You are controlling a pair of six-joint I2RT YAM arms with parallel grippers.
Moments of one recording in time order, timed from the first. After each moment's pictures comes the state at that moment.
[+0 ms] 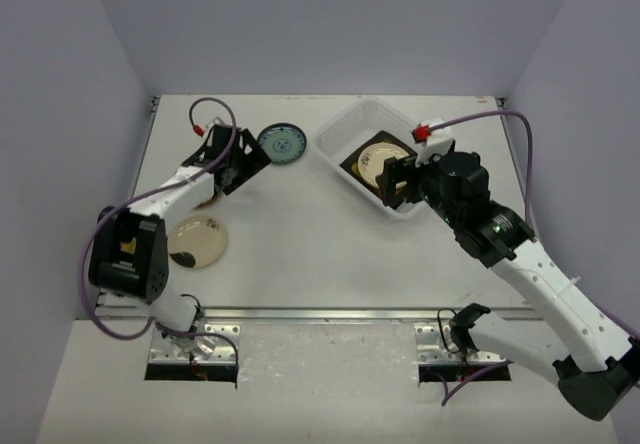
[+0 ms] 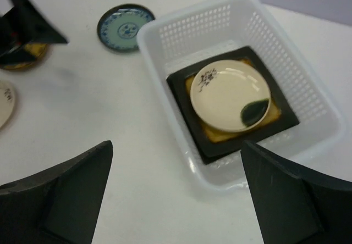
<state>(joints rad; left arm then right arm) -0.20 1.60 1.08 -0.28 -0.11 -0.82 0.59 0.93 0.96 -0.36 0.19 0.11</state>
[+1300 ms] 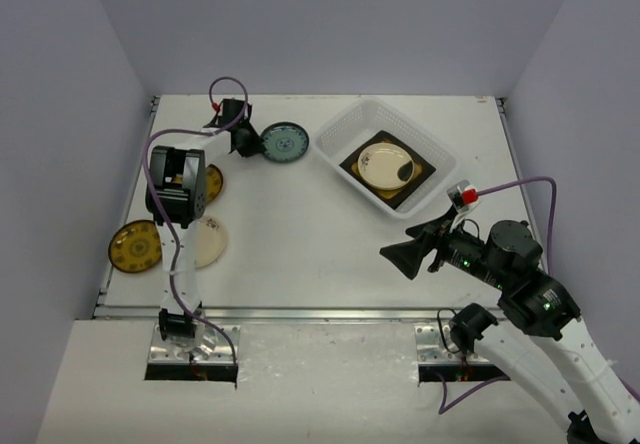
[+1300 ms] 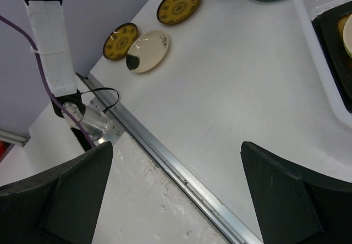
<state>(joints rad) -0.07 2.28 1.68 -0.26 0.05 -0.69 0.59 0.43 0.71 -0.51 -0.28 0.41</state>
